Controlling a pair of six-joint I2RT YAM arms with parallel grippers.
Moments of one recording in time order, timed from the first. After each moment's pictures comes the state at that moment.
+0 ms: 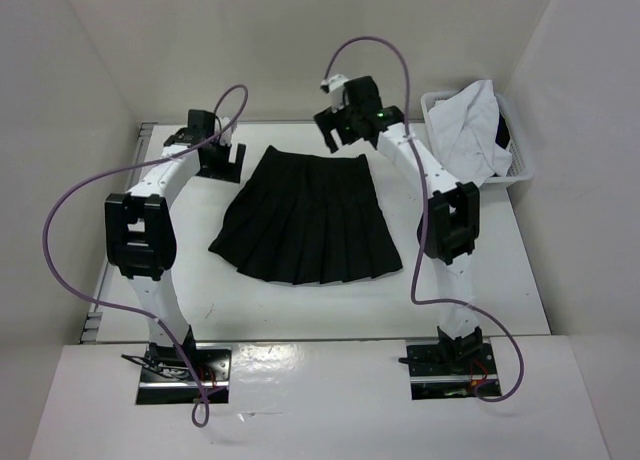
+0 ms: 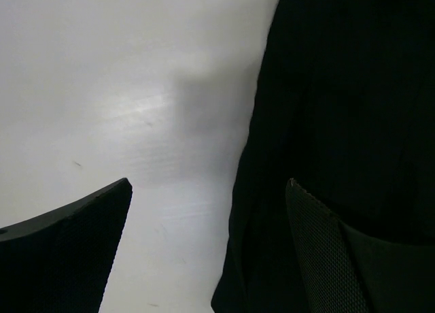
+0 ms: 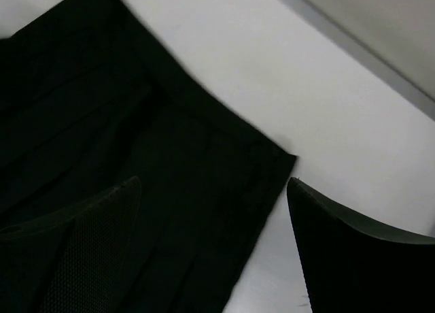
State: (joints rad) left arm -0.05 1.94 1.64 -0.60 0.04 0.10; right arm 0.39 2.17 2.15 -0.61 -0.04 -0.19
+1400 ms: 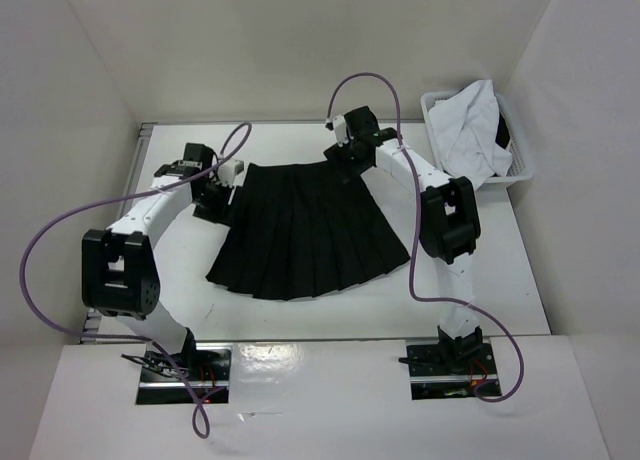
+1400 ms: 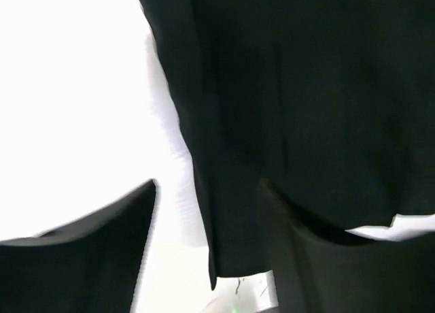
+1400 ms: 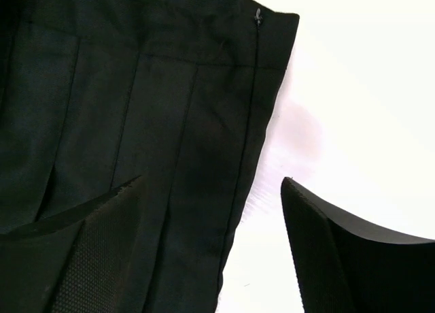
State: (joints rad) left arm -0.08 1.65 1.21 -0.77 0.21 0.17; right arm 0.40 2.17 1.86 -0.61 0.00 -0.25
